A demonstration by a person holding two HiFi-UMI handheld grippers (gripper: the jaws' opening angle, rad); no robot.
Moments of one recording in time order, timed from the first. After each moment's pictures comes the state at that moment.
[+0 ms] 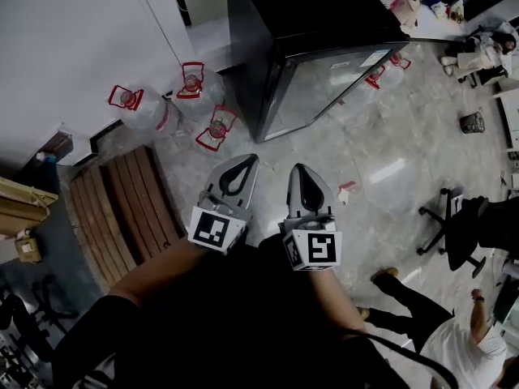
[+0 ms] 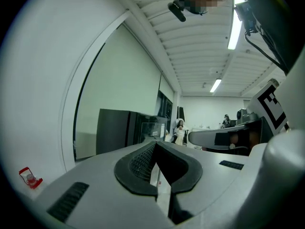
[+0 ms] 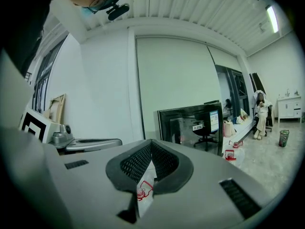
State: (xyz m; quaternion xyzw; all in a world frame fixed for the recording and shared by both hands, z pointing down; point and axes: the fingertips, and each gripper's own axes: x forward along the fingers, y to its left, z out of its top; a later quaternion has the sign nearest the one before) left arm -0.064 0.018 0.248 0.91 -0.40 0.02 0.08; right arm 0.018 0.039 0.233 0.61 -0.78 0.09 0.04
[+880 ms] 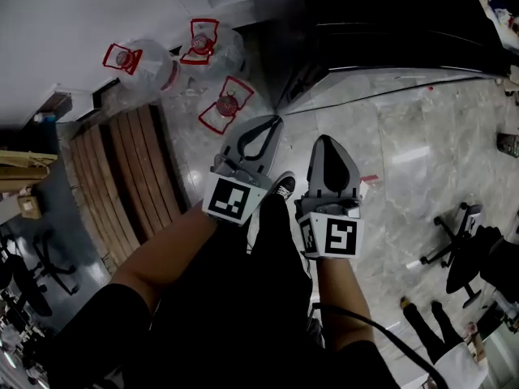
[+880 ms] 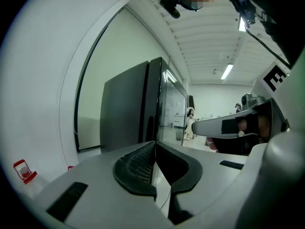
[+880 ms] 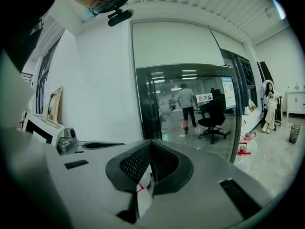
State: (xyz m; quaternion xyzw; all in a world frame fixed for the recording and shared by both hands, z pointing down) left arm -0.021 -0.133 0.386 0.89 -0.44 0.07 0.09; right arm 0.052 -0.113 0.355 0.58 -0.80 0.12 0.06
